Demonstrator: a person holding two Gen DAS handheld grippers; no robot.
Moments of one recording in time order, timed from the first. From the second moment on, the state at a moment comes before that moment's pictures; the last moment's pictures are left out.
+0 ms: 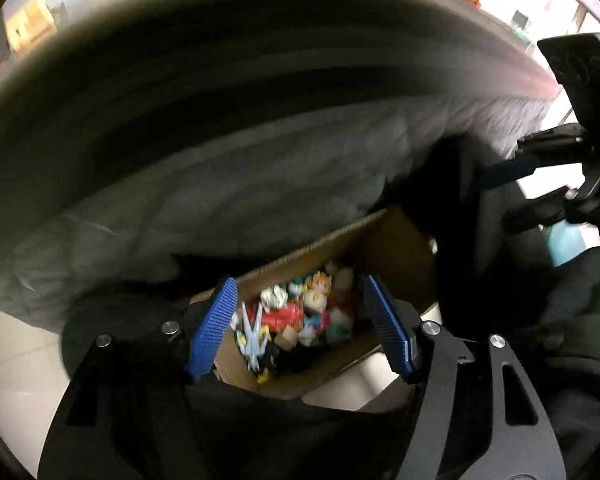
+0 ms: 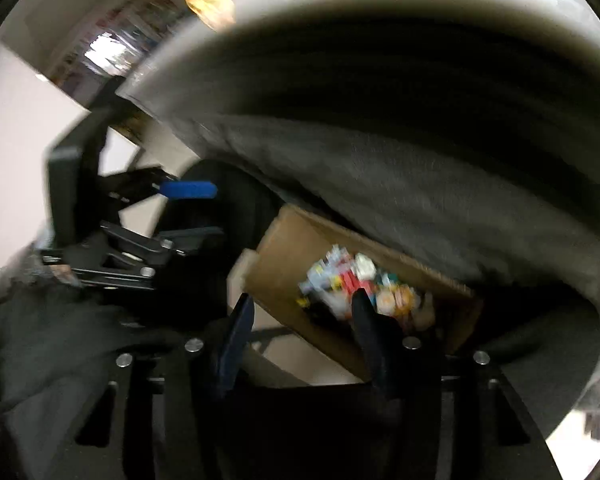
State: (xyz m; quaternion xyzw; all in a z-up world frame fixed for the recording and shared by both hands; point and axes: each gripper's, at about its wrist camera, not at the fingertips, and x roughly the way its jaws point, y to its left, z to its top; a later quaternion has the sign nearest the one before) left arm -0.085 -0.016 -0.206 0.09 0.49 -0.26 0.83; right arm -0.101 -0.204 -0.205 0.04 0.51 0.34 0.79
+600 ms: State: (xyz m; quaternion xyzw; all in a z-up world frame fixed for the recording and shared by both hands) left arm -0.029 0.057 -0.047 -0.03 0.33 -0.11 0.94; right arm 0.153 -0.219 -0.103 -0.08 0.40 0.18 0.89
